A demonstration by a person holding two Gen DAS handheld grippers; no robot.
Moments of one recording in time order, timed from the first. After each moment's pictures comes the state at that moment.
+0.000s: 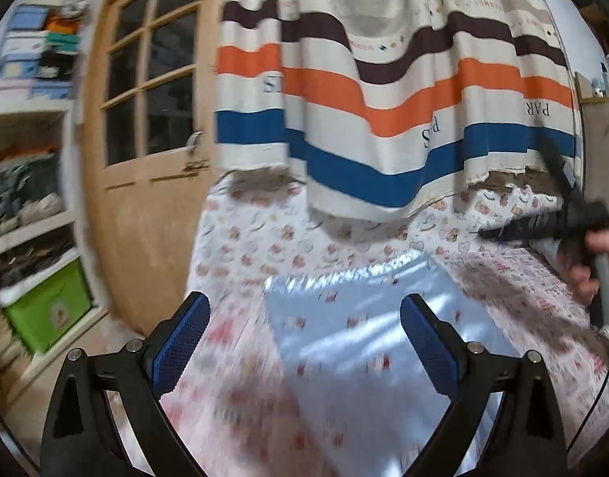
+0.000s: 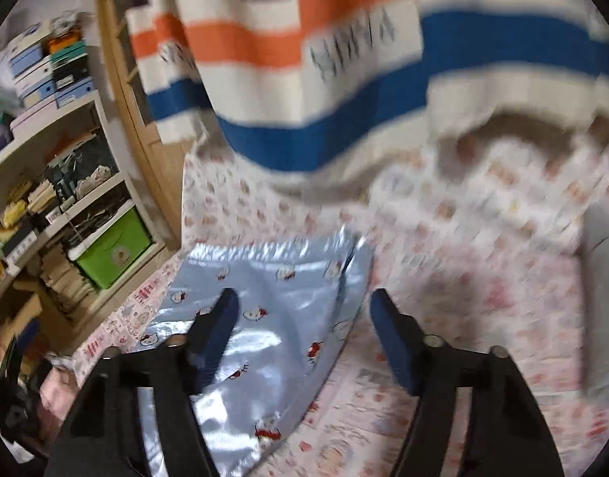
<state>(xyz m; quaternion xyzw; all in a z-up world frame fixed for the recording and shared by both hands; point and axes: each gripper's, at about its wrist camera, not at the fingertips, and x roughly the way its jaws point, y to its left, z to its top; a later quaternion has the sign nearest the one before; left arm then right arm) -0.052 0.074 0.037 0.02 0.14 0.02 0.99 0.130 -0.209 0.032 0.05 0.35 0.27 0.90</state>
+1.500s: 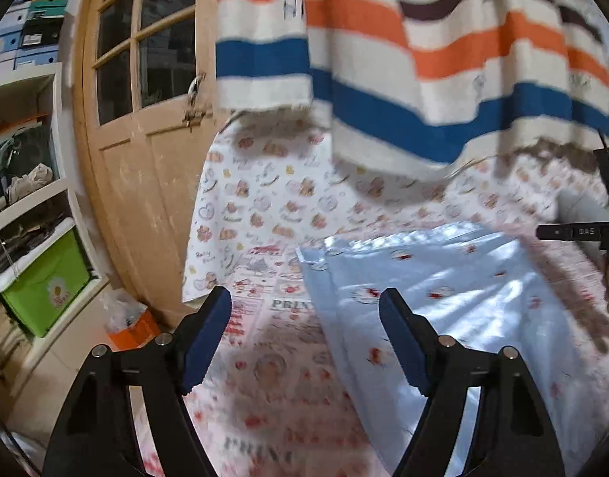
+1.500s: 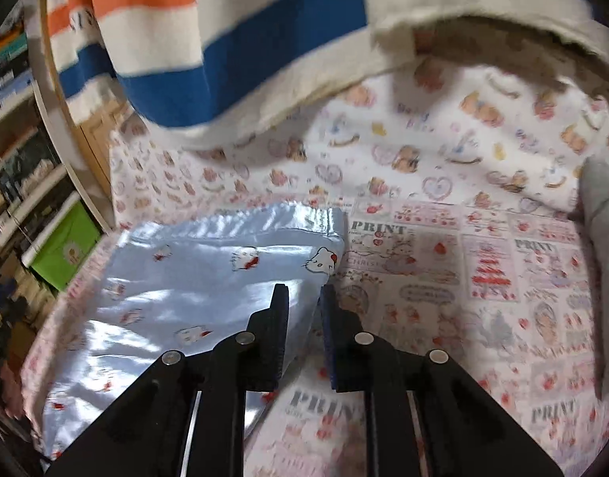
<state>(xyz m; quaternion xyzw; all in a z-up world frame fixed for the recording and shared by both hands) 0.000 0.106 0.009 0.01 0.21 0.04 0.98 0.149 -0.228 -0.002 0.04 0.35 0.18 0.92</state>
